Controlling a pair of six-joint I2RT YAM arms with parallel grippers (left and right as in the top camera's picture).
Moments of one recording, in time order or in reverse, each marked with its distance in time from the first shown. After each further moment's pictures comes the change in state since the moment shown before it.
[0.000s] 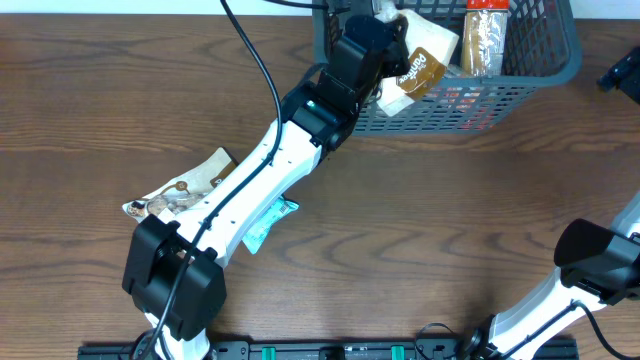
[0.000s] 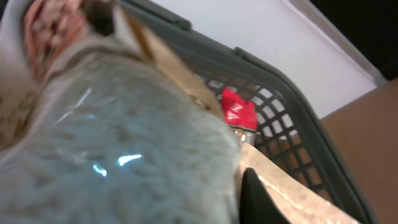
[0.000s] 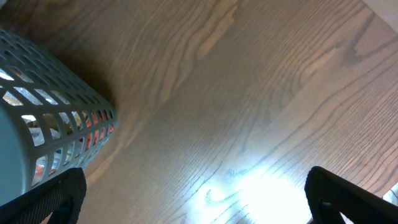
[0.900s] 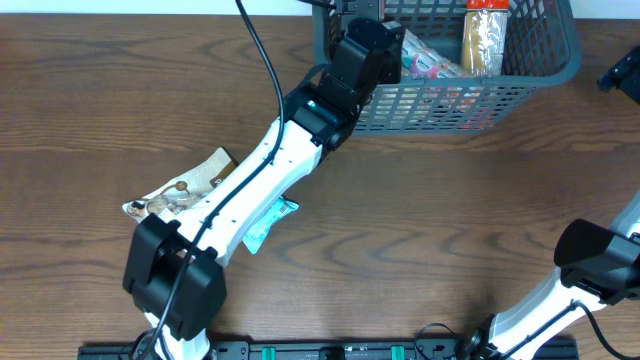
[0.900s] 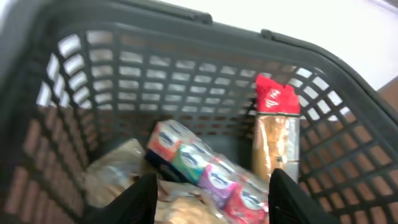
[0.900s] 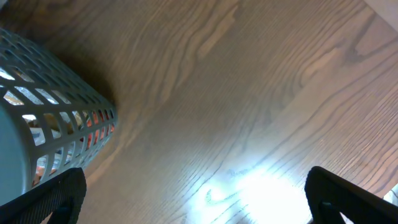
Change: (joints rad) left arm -0.001 -0.009 -0.001 -0.054 -0.084 0.232; right arm 0.000 0.000 0.000 0.000 -0.003 -0.001
